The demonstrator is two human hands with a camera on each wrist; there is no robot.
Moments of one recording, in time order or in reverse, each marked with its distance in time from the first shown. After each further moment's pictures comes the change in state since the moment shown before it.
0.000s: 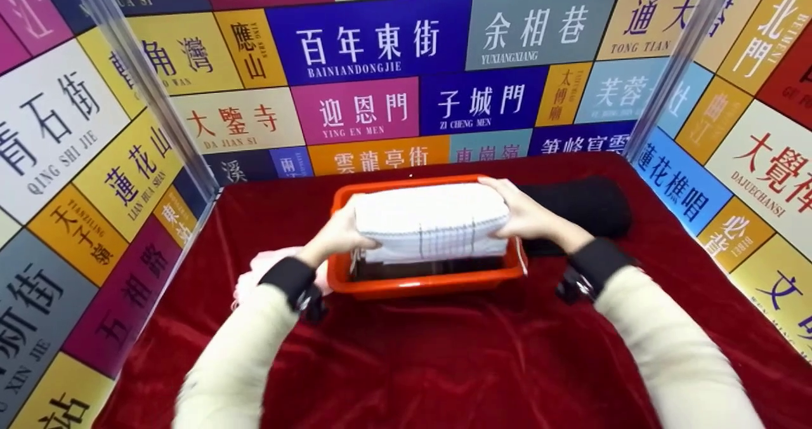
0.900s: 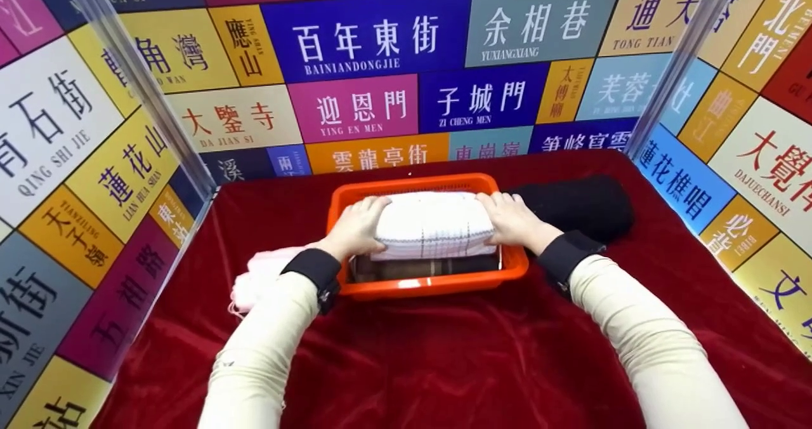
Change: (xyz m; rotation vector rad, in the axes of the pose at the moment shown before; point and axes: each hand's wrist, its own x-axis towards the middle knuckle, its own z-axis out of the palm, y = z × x) left_hand 0.032 -0.017 0.018 0.700 -0.167 0.099; right_hand 0.012 0.038 0.037 -0.715 -0.153 0.119
